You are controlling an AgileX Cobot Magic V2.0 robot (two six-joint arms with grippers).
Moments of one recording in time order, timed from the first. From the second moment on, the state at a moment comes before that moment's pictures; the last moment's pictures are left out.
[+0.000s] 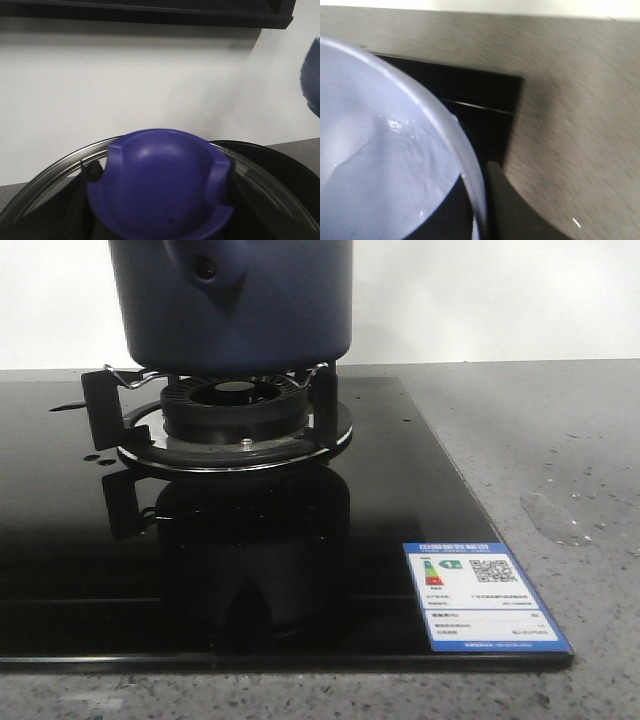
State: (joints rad) left arm -0.24 0.74 -0.67 -1.76 0.14 1.73; right arm 0.13 1.66 -2.00 0.38 1.27 -0.06
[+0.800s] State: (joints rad) left arm -0.29 0.74 -0.67 -1.76 0.14 1.73; right arm 0.41 1.90 -2.22 0.01 1.03 -0.04
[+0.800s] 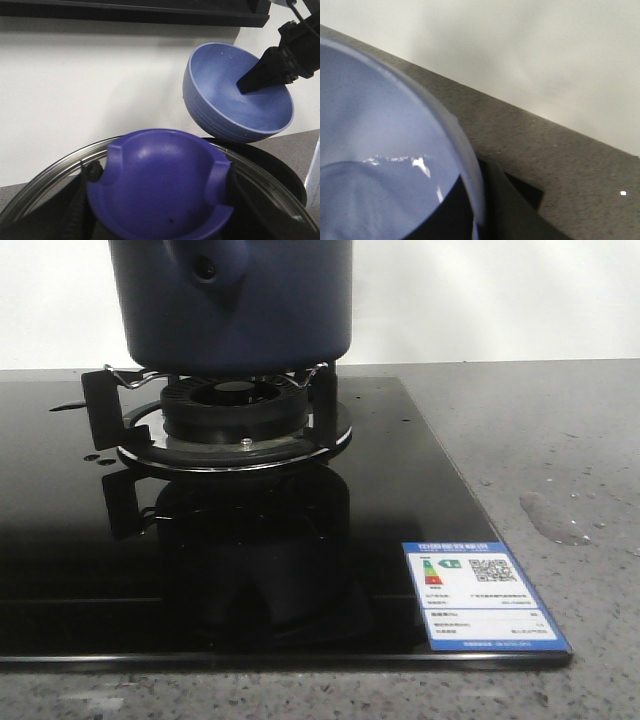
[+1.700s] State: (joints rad) left arm -0.29 0.74 -0.67 -1.76 0.11 1.73; right arm 0.74 1.98 -2.19 -0.94 0.97 0.20
